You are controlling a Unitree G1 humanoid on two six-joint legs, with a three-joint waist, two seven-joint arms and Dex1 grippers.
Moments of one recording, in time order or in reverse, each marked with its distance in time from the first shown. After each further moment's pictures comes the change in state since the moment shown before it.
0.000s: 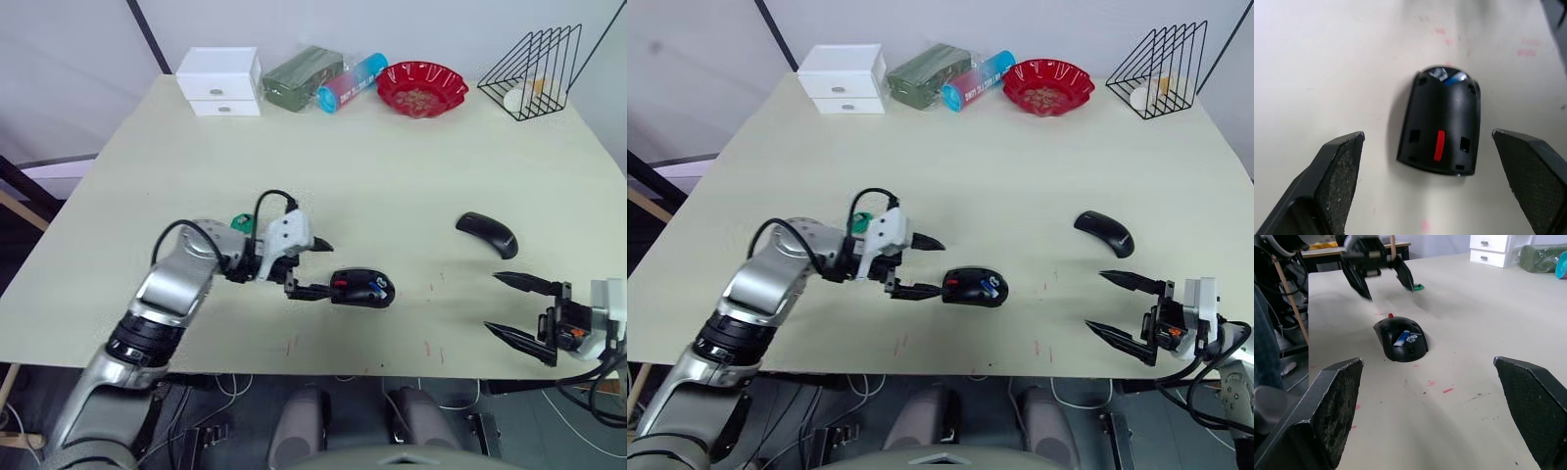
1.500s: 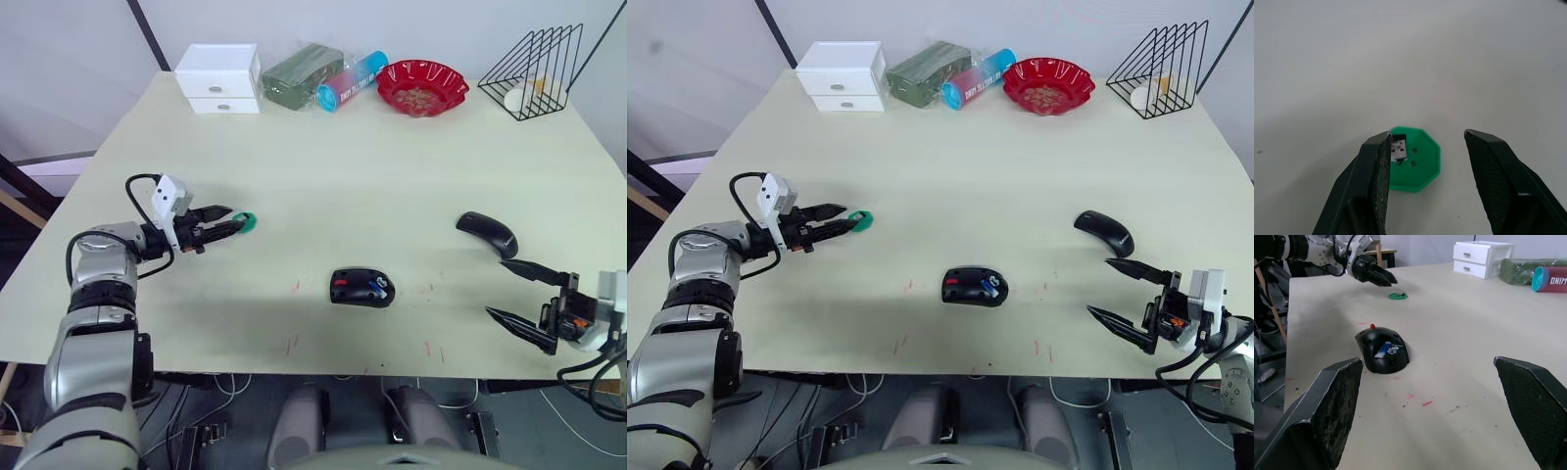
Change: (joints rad) left arm -0.292 0.019 0.282 1.273 0.103 -0.644 -0.048; right arm -0.024 0.026 -0.003 -0.023 0.000 0.001 -0.060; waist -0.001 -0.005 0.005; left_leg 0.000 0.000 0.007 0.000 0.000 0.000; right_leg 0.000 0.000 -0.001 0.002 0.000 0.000
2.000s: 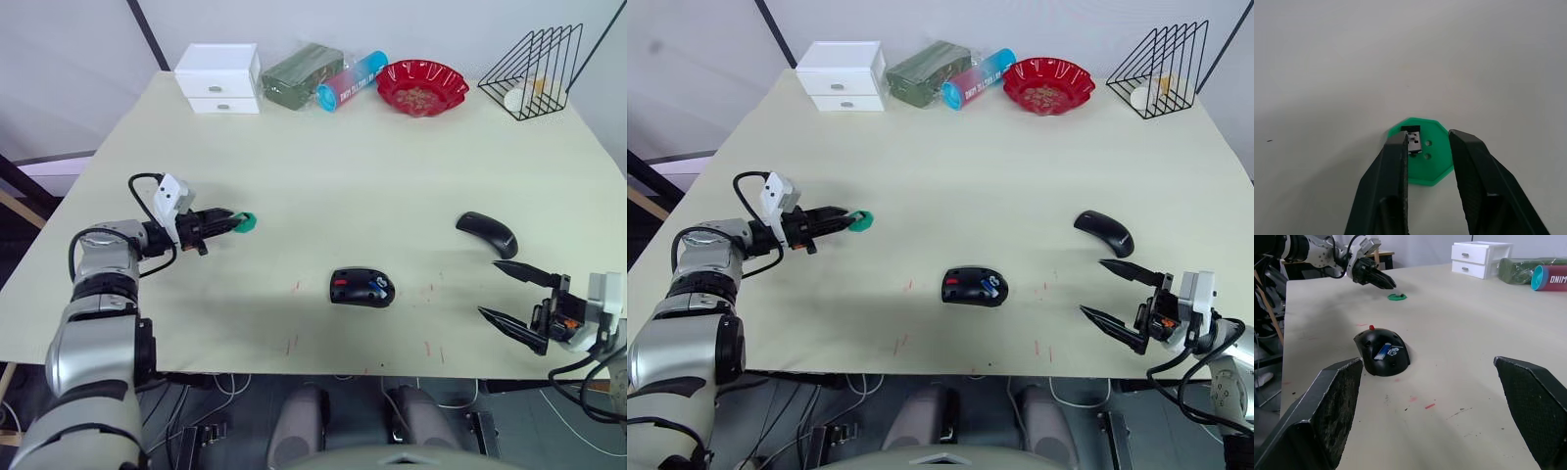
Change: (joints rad) left arm -0.064 -0.010 0.000 0.118 0.073 -0.059 0.026; right arm 0.000 0.030 0.010 -0.007 -0.022 -0.006 -0.022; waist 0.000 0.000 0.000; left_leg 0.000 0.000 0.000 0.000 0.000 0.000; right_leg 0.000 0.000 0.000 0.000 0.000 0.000
